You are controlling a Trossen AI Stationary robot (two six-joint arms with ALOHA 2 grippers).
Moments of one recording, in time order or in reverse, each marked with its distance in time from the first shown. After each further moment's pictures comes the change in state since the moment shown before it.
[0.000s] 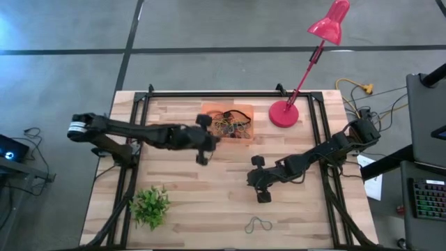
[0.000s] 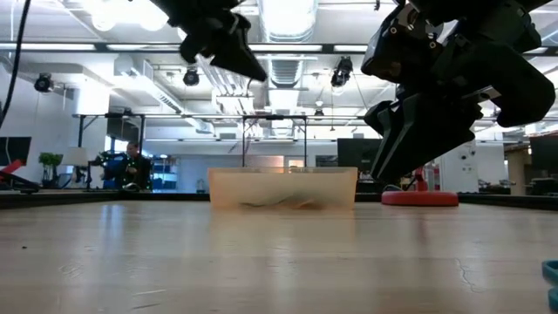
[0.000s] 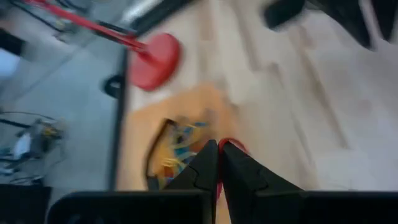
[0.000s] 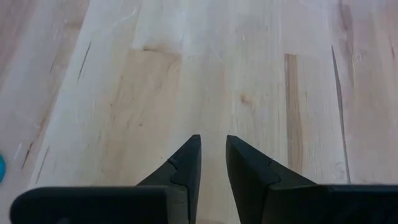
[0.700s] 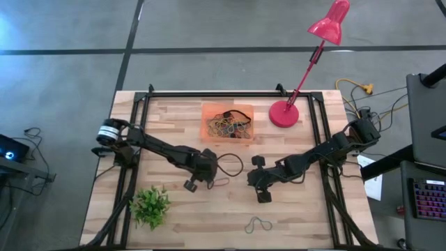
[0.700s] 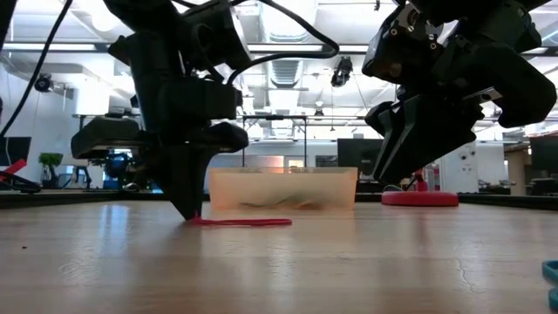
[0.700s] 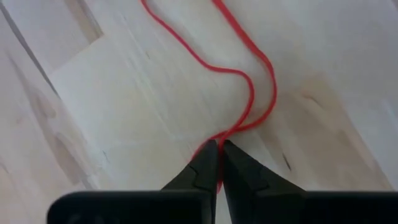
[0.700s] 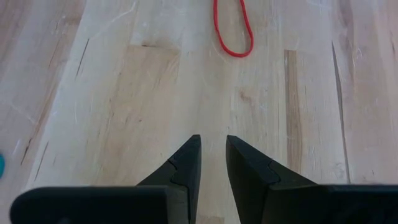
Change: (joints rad) left arm -0.098 0.410 -0.073 -0.143 0.330 -0.048; right arm 0.001 0.000 0.002 -0.014 0.000 0.003
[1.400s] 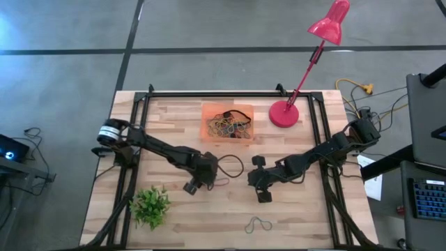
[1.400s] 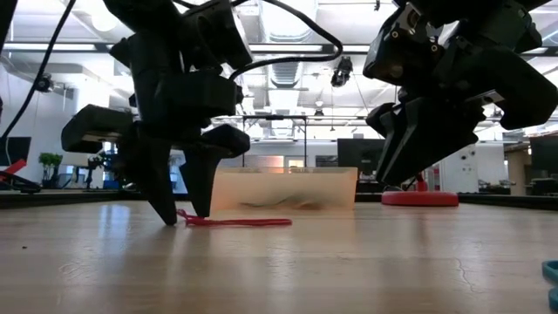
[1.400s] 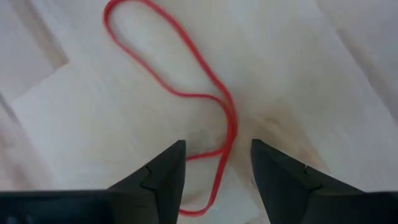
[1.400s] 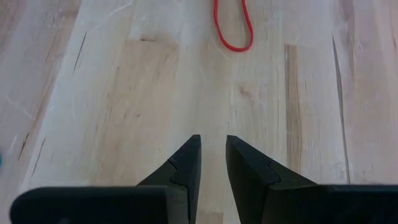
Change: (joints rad) left arm -0.002 0.021 -0.003 0.007 0.102 -0.001; right arm -0.001 0.000 0.000 -0.014 0.000 0.000
